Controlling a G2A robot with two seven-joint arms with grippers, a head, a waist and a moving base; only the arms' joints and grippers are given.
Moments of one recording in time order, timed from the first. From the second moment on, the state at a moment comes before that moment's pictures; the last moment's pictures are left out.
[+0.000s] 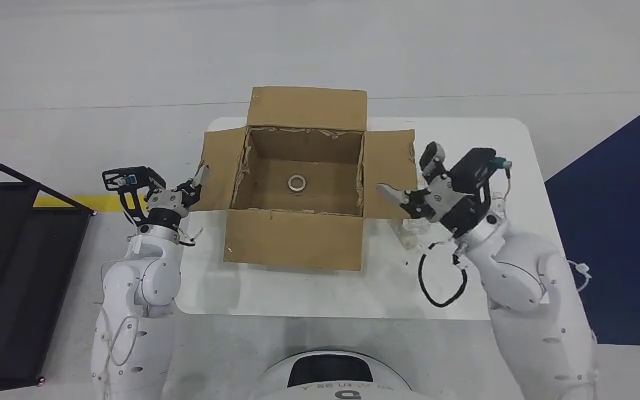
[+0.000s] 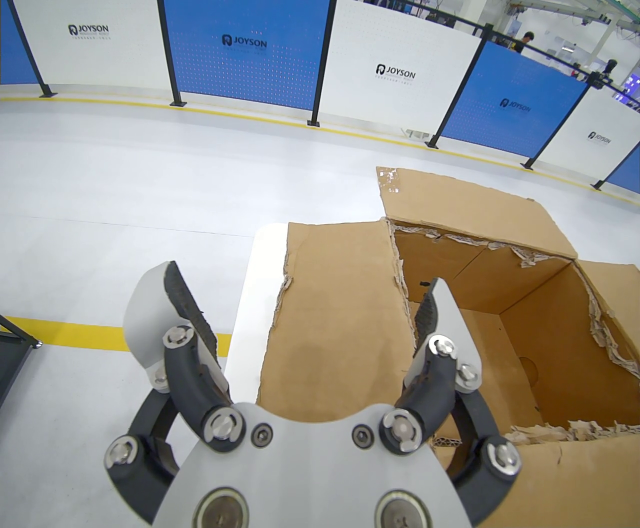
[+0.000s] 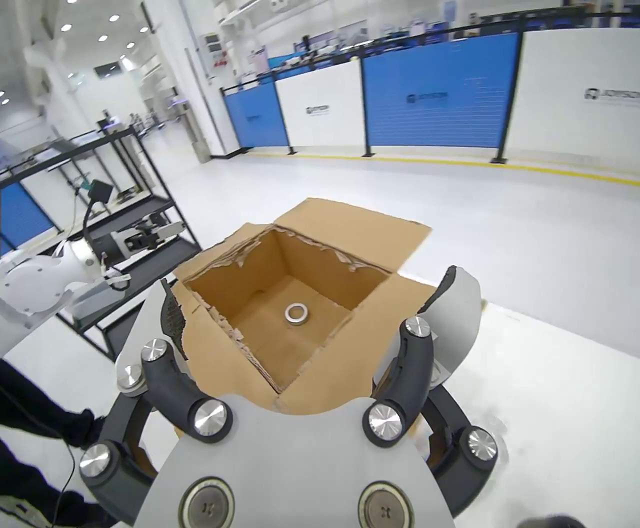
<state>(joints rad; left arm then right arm) 1.66 -1.41 -1.71 -1.87 1.16 -0.10 -0.20 -1.54 -1.21 1.49 -2.09 -0.84 -0.44 0.45</state>
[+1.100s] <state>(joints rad) 1.66 -1.41 -1.71 -1.87 1.16 -0.10 -0.20 -0.73 -1.35 0.83 -1.26 -0.76 -0.10 0.87</state>
